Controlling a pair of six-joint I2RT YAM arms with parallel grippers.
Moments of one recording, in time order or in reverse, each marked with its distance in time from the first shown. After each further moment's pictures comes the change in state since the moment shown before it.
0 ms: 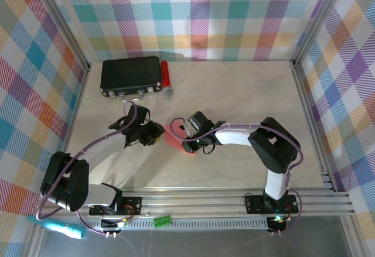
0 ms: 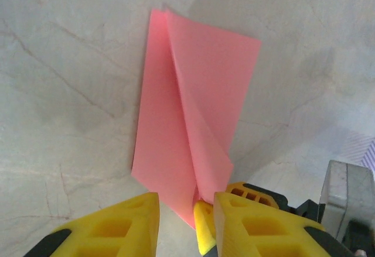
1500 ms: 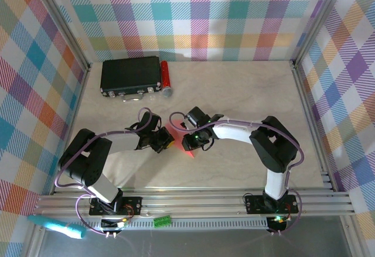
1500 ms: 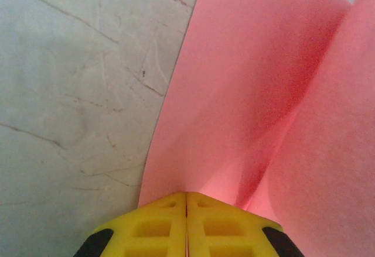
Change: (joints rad) left arm -0.092 0.264 -0.051 0.301 0.079 -0.074; right arm 0.001 0.014 0.132 -0.252 0.005 0.124
